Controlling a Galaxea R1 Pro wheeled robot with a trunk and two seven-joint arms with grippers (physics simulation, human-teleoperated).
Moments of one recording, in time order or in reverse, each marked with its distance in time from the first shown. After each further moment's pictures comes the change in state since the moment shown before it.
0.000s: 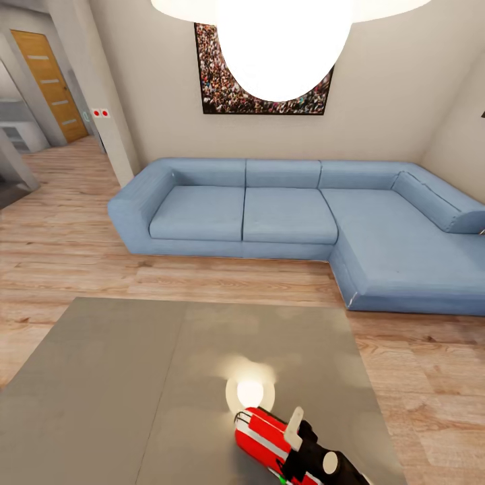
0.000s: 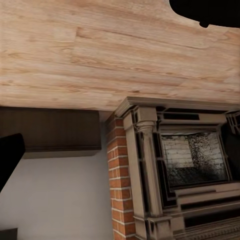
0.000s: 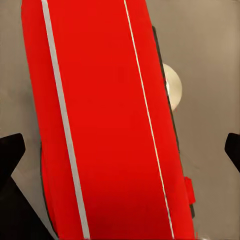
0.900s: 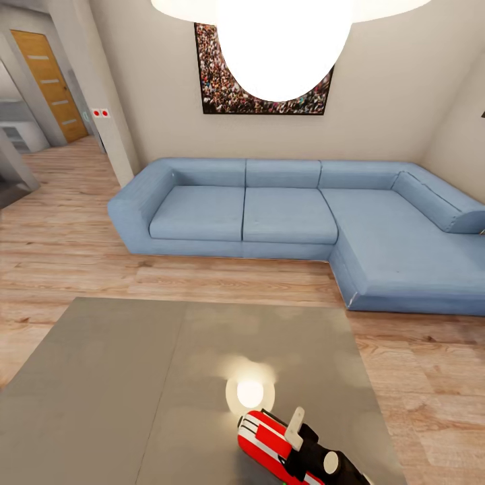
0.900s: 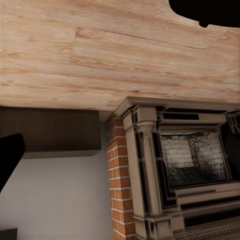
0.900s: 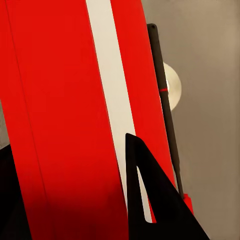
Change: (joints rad) left arm 0.000 -0.001 0.000 0.000 0.000 0.000 0.000; right arm 0.000 -0.002 -0.004 0.000 -0.003 0.002 0.000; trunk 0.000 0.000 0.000
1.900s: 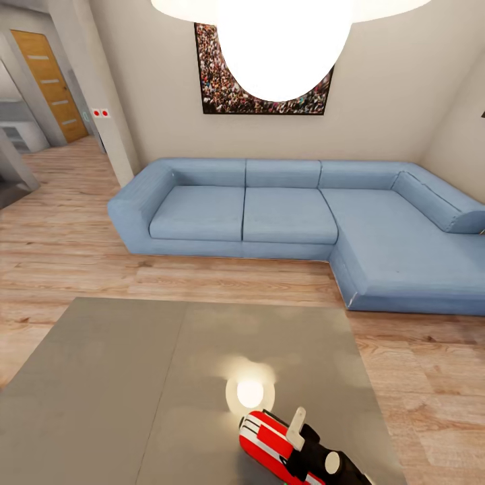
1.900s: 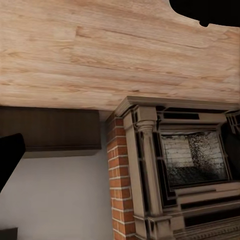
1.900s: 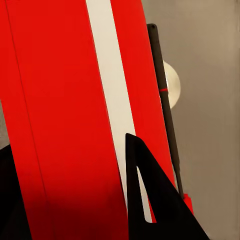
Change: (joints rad) left arm 0.000 0.000 -0.002 0.002 0.000 0.000 0.000; right arm 0.000 -0.006 0.000 0.001 -0.002 0.001 0.000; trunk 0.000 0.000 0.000
